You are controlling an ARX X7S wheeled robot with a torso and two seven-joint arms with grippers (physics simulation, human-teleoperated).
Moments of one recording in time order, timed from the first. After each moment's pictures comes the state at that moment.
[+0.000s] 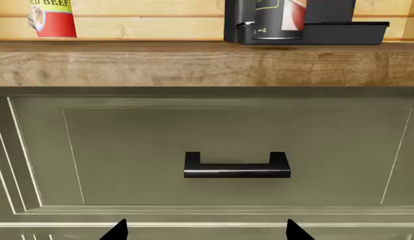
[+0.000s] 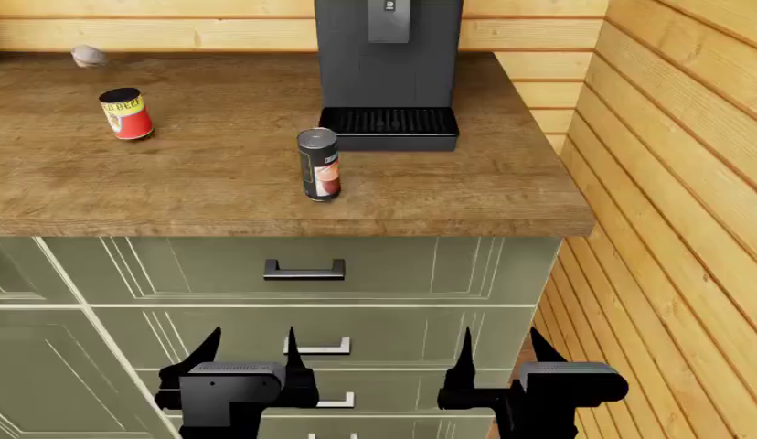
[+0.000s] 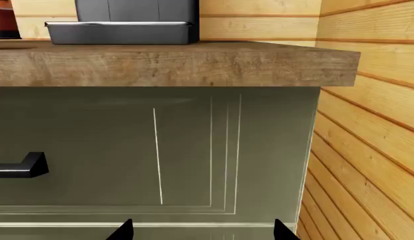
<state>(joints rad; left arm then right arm) 0.00 0.00 0.00 0.00 0.00 0.00 0.00 0.00 0.00 0.00 0.00 0.00 0.00 0.00</state>
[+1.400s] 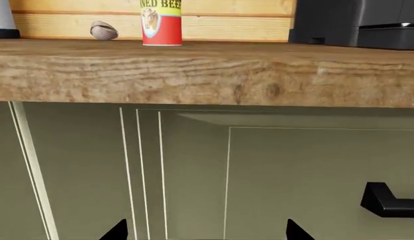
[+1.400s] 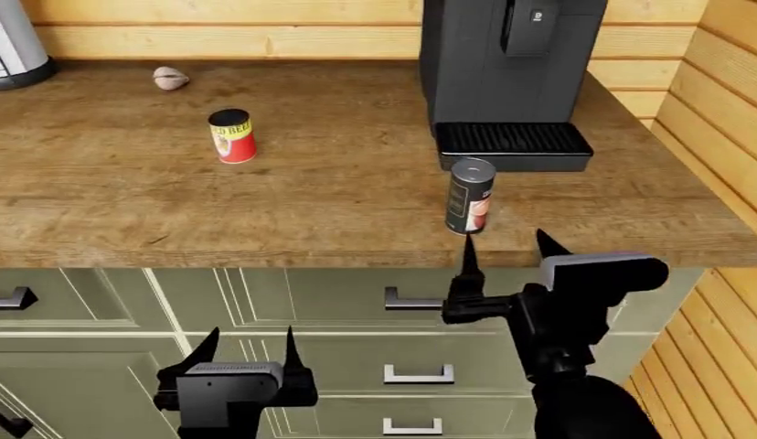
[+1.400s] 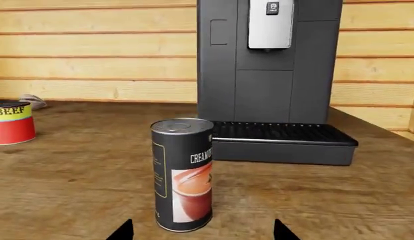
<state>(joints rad) 0.00 -0.10 0.12 0.00 -0.12 0.01 -0.13 0.25 0.17 -0.09 -0.40 0.22 0.51 0.08</state>
